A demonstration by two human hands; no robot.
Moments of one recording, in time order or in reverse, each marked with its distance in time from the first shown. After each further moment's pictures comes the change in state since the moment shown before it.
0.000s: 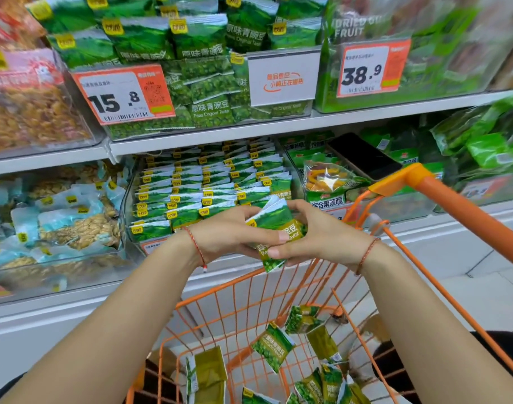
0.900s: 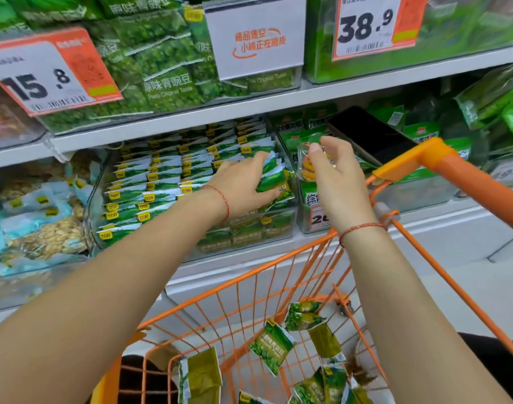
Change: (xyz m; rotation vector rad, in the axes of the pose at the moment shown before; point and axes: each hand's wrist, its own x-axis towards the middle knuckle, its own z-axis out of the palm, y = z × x) left_hand 0.106 0.013 -0.021 1.357 0.396 0.171; right_hand 0.058 0.020 -0.038 0.084 0.757 -0.162
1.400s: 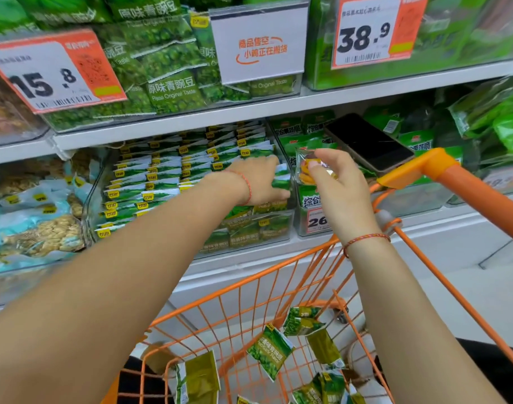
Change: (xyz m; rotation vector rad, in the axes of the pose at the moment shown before) left_hand 0.035 0.009 0.001 0.143 -0.204 -0.032; right_hand -0.006 0.007 -0.007 -0.032 0.001 -0.031
